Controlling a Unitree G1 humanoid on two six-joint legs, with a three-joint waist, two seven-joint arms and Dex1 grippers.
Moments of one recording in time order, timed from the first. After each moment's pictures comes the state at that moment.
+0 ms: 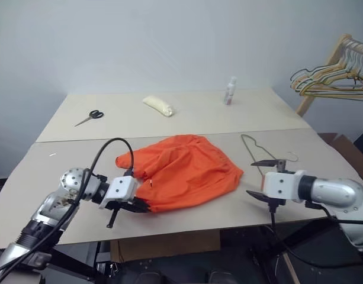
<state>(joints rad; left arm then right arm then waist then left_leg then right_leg) -0.30 0.84 -0.21 0.01 -0.26 0.02 -1.48 -0.11 -0.94 0.06 -0.22 -0.18 -0.09 0.86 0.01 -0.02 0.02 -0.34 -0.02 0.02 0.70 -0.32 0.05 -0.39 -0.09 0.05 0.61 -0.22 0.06</state>
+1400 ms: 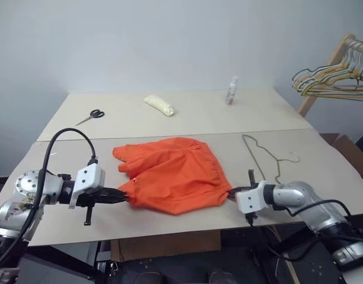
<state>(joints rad) -0.11 0.96 0.04 -0.05 -0.34 0.13 -1.38 -0.23 -0.86 0.32 0.14 -0.25 -0.49 0.89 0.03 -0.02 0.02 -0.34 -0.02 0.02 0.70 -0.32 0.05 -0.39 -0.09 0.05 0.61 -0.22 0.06</state>
